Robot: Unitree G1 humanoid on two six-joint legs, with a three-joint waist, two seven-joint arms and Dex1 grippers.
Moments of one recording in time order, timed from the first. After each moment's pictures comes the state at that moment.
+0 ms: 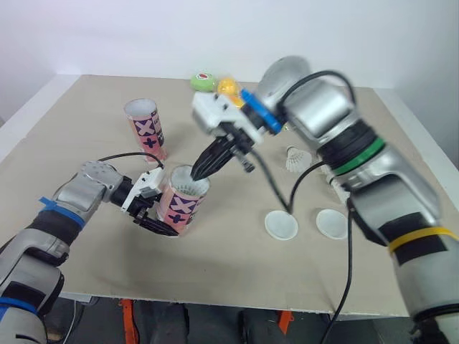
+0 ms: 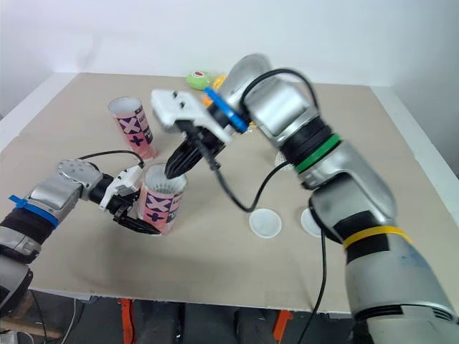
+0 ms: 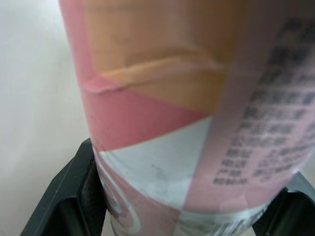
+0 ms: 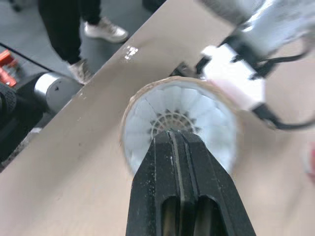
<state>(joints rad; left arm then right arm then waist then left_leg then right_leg) -0.81 0.79 -0.51 0.53 -0.46 0.08 -1.62 -1.51 -0.55 0.69 0.40 0.45 0.36 1.57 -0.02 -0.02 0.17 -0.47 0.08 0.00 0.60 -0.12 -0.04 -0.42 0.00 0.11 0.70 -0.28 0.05</state>
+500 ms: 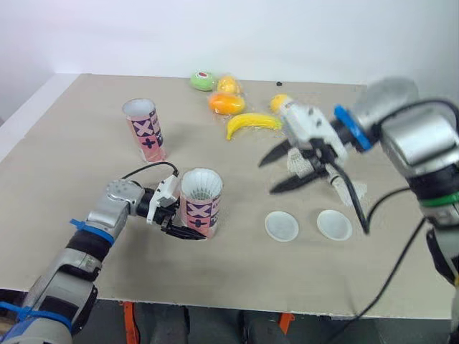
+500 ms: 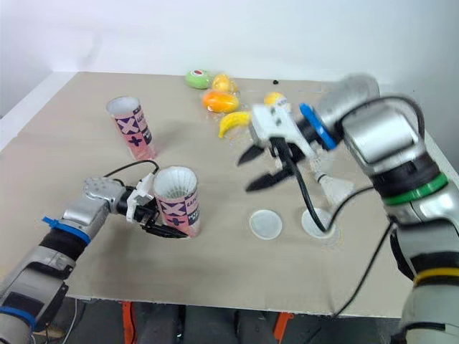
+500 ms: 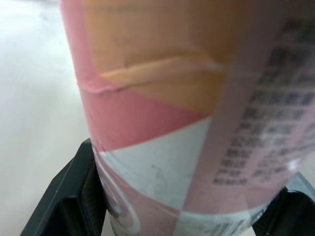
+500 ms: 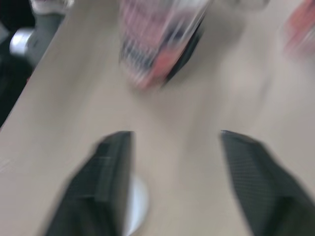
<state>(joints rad) -0.66 0.52 -0.31 0.52 -0.43 -0.02 -1.57 -1.09 -0.95 0.52 0.02 0.35 0.48 1.57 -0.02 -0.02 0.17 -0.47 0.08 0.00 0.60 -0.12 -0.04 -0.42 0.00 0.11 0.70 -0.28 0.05</state>
